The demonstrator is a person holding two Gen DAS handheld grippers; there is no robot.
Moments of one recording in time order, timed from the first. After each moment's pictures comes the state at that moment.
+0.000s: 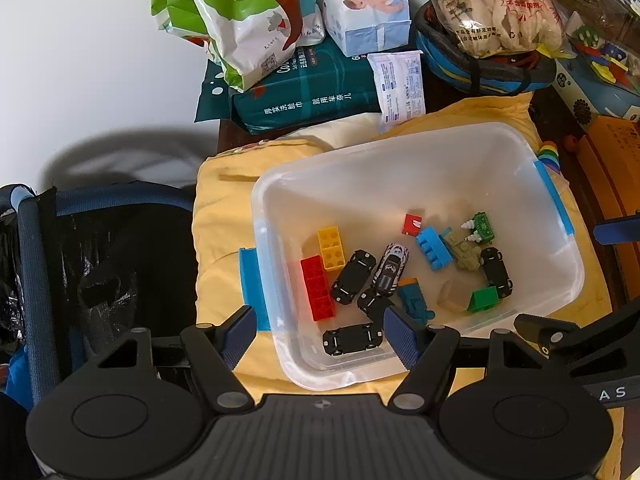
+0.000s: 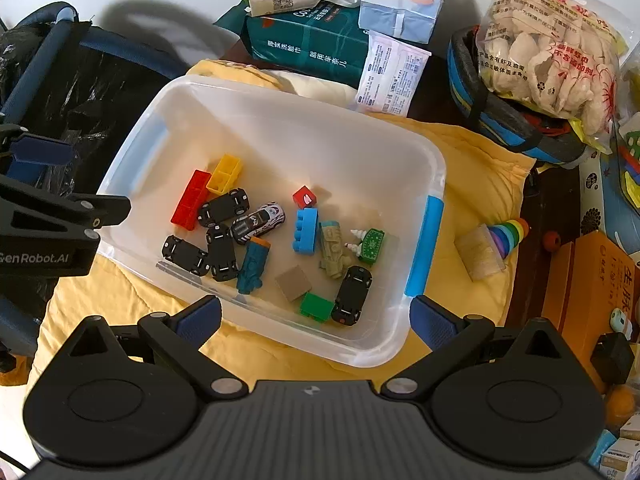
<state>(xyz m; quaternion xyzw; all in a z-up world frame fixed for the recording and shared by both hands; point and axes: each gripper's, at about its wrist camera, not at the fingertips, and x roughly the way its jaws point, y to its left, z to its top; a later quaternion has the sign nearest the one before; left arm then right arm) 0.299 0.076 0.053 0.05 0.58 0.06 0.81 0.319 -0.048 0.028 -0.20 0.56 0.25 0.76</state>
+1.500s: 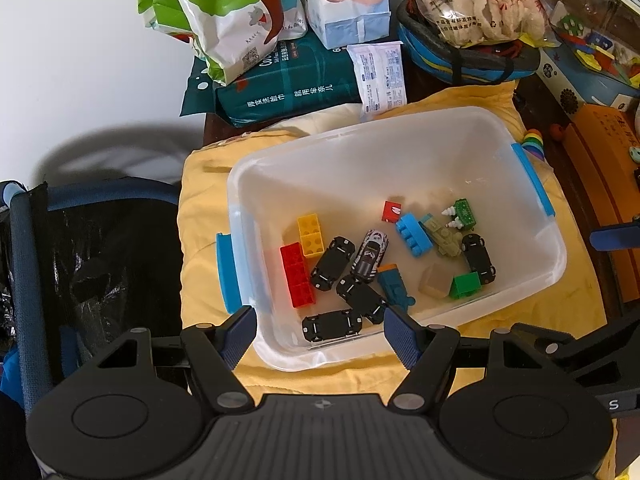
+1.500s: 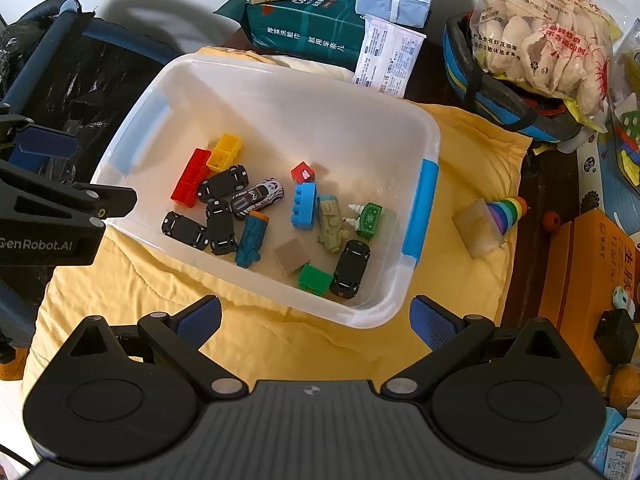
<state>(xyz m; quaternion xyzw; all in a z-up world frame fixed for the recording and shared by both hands) 0.287 0.058 0.050 0.04 0.58 0.05 0.81 0.303 -0.066 0.025 -0.20 0.56 0.25 0.76</state>
